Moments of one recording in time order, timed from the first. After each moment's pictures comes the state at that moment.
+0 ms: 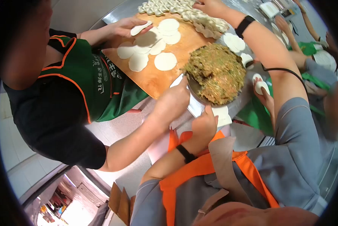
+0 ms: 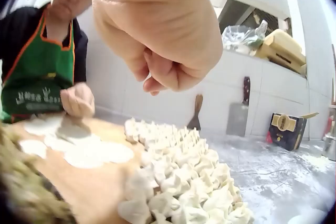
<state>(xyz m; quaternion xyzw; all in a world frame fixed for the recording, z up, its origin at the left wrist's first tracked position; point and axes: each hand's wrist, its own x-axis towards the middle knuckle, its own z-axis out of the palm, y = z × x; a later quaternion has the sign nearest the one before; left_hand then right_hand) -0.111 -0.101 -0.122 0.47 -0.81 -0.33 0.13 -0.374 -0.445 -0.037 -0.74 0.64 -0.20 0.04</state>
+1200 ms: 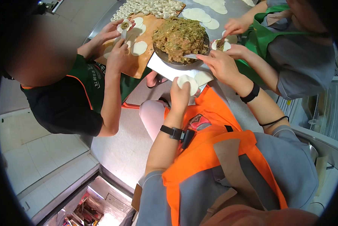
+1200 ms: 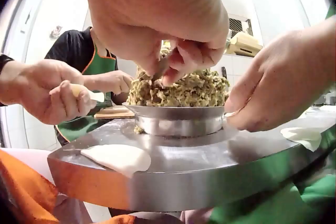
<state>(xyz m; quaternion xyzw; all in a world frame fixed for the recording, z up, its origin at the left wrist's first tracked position) -0.076 -0.078 -0.087 0.41 -0.56 -0.65 0.30 -0.279 -0.025 -0.043 -0.68 0.69 -0.25 -0.01</state>
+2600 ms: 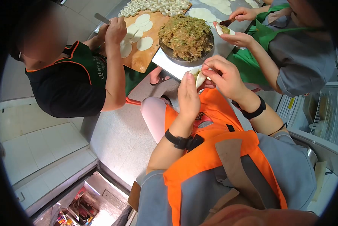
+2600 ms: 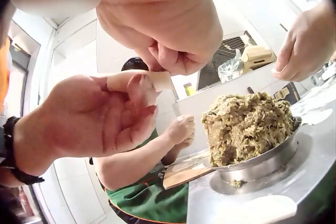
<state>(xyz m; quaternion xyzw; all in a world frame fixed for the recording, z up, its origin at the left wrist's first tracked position) -0.072 -0.044 -0.012 0.26 -0.49 -0.76 0.34 -0.221 0.002 0.011 -0.59 0.59 -0.51 0.21</state>
